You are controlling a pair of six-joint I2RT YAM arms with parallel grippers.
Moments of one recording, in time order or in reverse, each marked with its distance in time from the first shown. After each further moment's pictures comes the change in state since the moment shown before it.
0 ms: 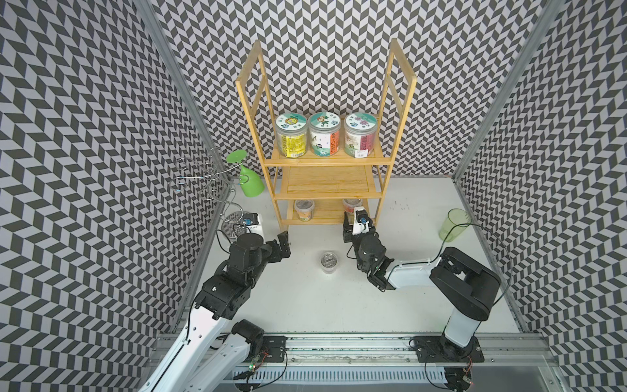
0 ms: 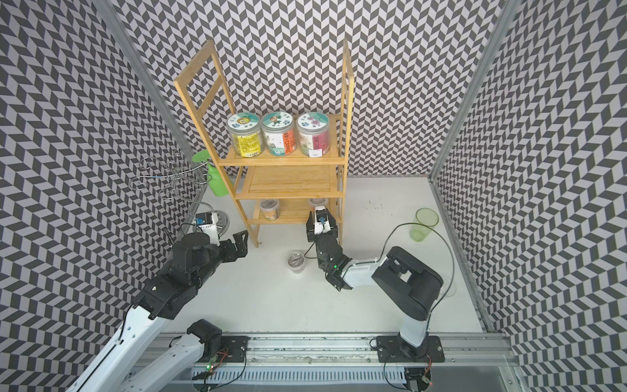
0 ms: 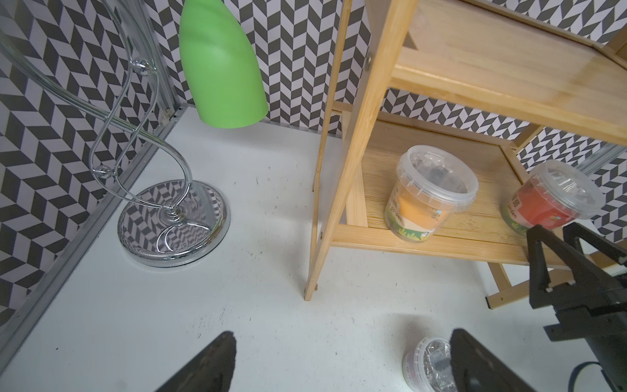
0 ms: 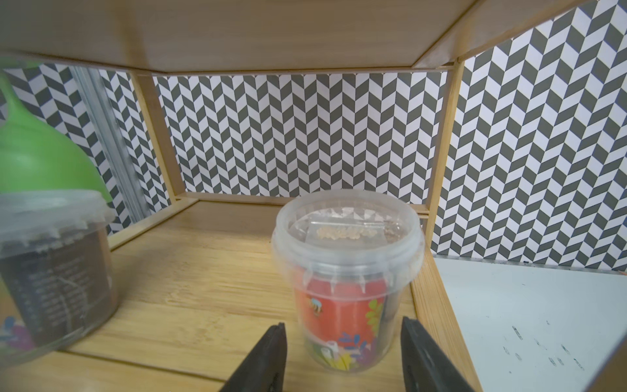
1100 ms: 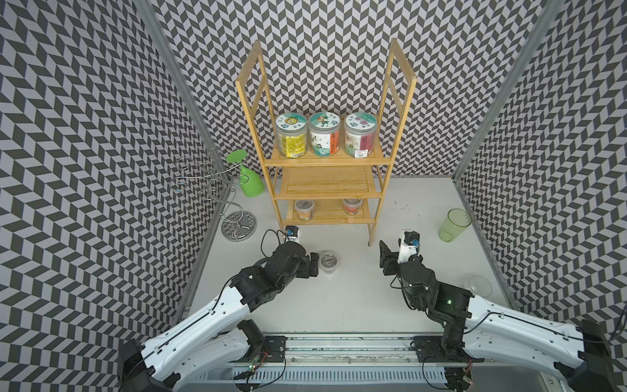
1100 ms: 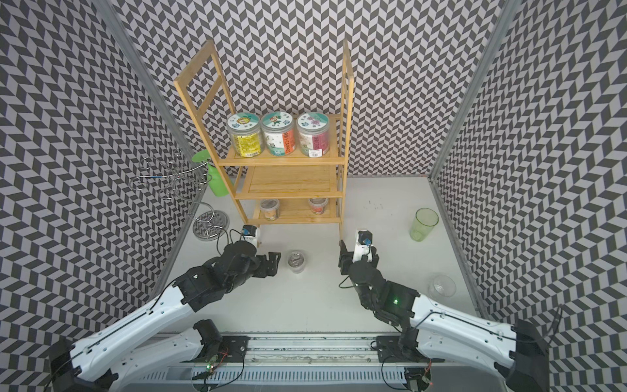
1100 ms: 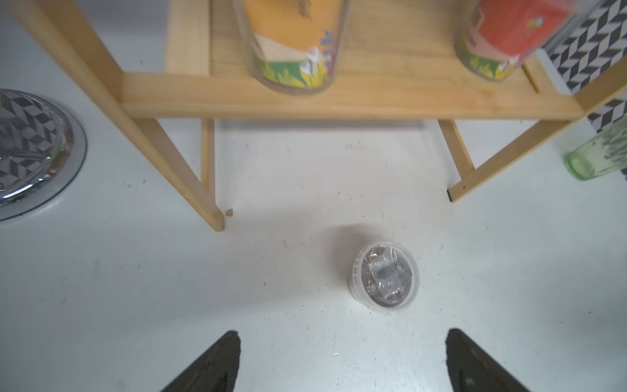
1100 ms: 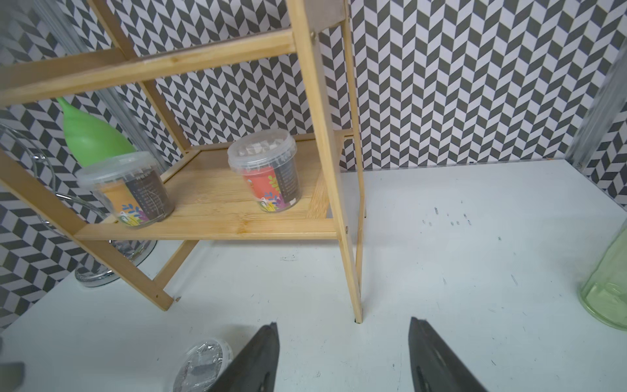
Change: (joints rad) left arm -0.395 0.233 -0.065 0.004 -0.055 -0.203; right arm 0.175 -0.944 -0.207 -1.121 0.143 0.463
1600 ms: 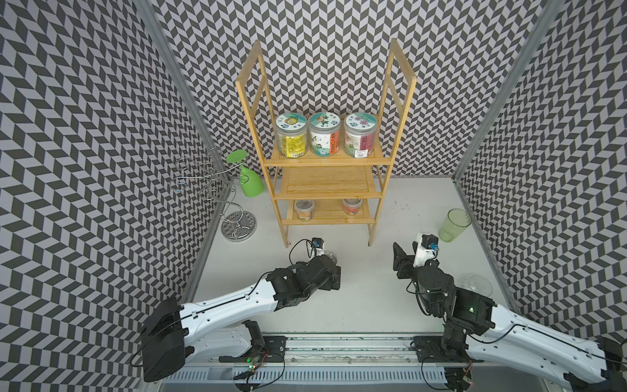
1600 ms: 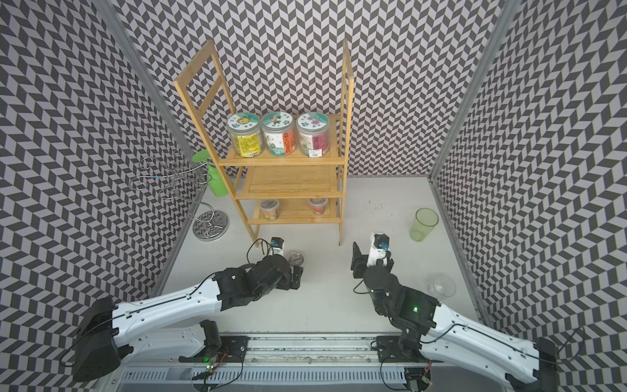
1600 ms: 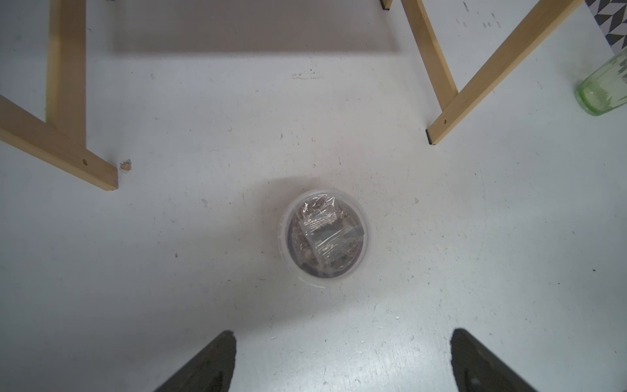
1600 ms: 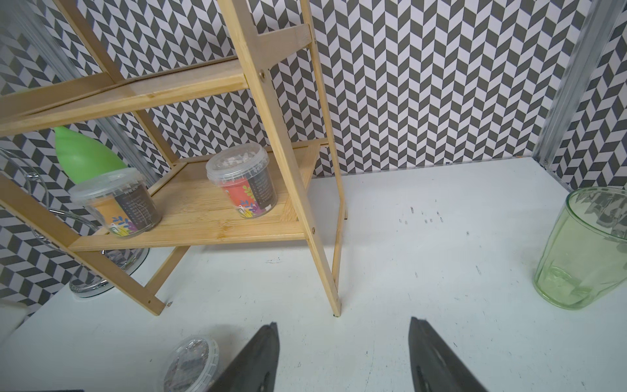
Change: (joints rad) left arm -0.229 0.241 -0.023 0.132 -0.066 -0.170; right arm 0.000 -0.159 0.000 -0.175 0.024 0.017
